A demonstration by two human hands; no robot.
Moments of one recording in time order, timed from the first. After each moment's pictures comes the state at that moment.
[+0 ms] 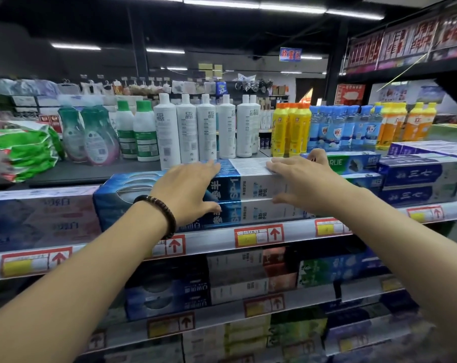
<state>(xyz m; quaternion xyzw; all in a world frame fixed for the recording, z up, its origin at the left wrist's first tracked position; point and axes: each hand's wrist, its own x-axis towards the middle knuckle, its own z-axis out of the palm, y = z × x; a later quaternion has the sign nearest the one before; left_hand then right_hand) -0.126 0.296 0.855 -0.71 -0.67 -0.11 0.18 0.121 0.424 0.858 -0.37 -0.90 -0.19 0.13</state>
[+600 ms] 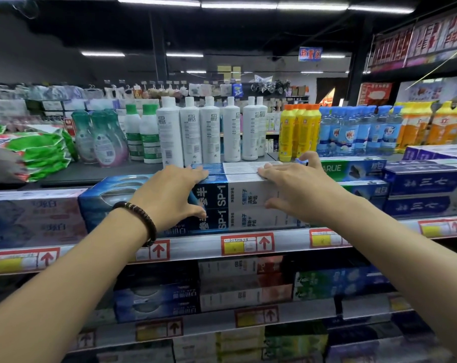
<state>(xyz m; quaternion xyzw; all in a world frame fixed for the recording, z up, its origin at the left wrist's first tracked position) -0.106 0.293 0.861 -0.67 -0.71 -0.16 0.14 0.131 0.437 0.860 -0.31 -0.92 -0.20 0.13</state>
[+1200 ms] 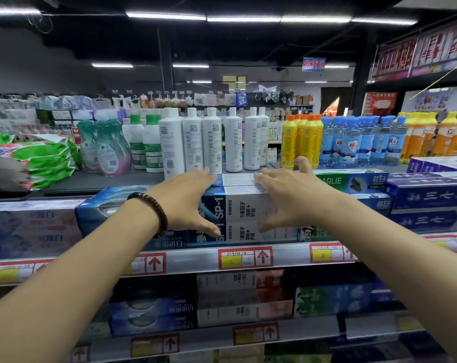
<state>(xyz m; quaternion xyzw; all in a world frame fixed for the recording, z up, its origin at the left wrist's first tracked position) -0.103 0.324 0.876 -0.69 -0.72 -0.05 0.07 0.118 0.453 0.871 -0.31 -0.92 -0.22 0.06</state>
